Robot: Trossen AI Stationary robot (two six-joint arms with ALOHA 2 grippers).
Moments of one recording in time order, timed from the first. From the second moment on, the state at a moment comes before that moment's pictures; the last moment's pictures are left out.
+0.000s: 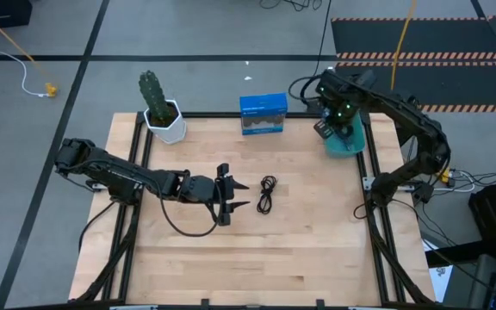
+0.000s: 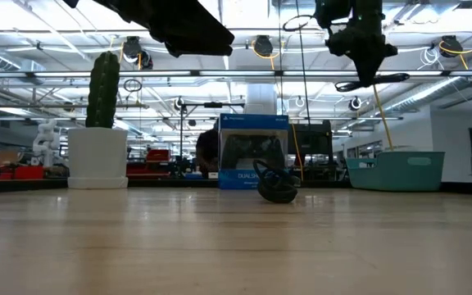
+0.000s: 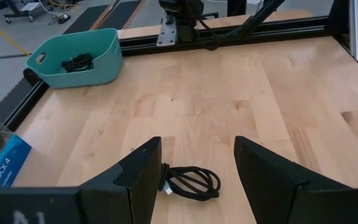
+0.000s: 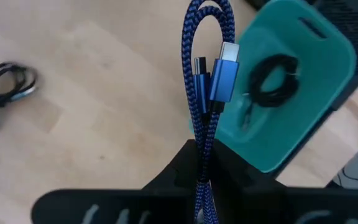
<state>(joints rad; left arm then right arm) -0.20 1.44 0.89 0.13 -0.27 0.03 -0.70 1.48 1.60 -1.58 0.10 0.23</state>
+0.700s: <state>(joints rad) -0.22 1.44 0.89 0.12 -0.27 0.00 -0.97 1.48 1.45 -1.39 0.16 0.06</state>
